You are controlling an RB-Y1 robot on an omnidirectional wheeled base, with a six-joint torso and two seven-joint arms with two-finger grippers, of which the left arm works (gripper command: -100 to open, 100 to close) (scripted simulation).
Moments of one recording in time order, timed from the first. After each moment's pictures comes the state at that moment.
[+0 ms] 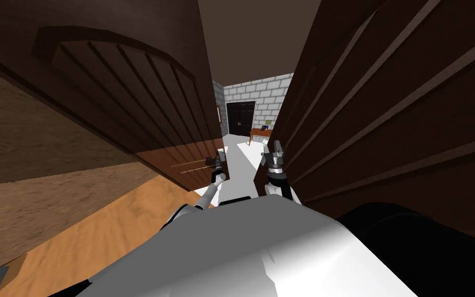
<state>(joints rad) -0.39 0.00 -0.28 -0.81 1.01 -0.63 -0.82</state>
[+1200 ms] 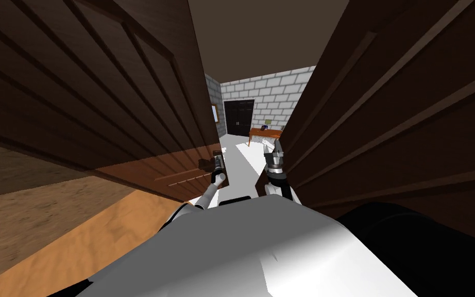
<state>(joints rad) -0.40 0.00 -0.27 -0.79 1.03 -0.66 -0.81</state>
